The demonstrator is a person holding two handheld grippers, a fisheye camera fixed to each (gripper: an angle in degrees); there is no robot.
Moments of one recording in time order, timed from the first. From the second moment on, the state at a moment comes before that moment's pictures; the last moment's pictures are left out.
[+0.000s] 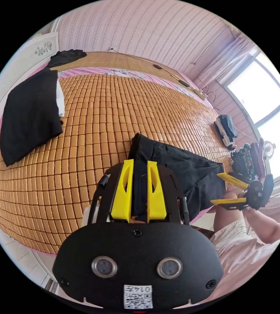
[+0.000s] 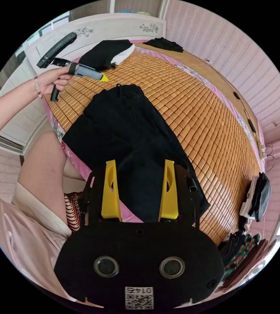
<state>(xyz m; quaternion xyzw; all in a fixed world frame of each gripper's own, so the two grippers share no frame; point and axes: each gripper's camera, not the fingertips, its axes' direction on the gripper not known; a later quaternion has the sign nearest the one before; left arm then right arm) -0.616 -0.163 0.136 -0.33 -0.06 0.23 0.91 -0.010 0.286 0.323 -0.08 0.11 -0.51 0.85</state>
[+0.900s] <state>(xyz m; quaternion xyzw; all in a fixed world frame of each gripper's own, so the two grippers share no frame) -0.633 -0.238 -0.081 -0.08 -0.02 0.29 0.95 0.389 0.251 0.115 0.26 -0.15 -0.17 0.94</state>
